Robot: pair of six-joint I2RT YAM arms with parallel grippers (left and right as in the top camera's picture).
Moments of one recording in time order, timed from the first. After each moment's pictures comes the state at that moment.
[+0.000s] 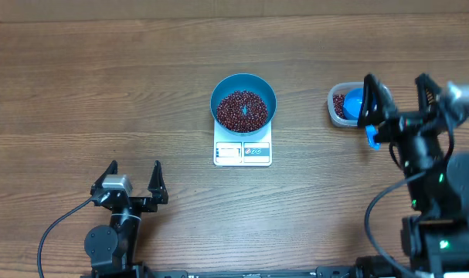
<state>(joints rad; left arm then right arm) 0.15 0.01 0.01 -0.06 0.23 -0.16 0.03 0.70 0.81 -0.03 -0.10 0.25</state>
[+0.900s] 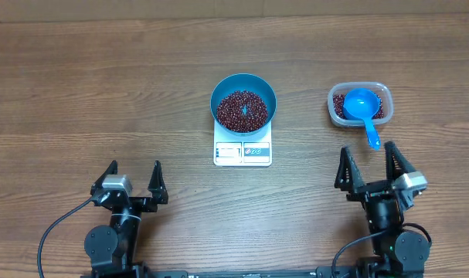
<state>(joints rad) 0.15 0.01 0.01 -0.06 0.23 -0.16 0.03 0.05 0.02 0.28 -0.10 0.25</state>
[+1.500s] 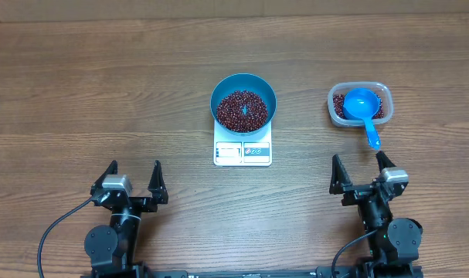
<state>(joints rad) 0.15 0.01 0.01 -0.06 0.23 -0.16 0.03 0.01 0.02 -0.03 -0.09 0.11</state>
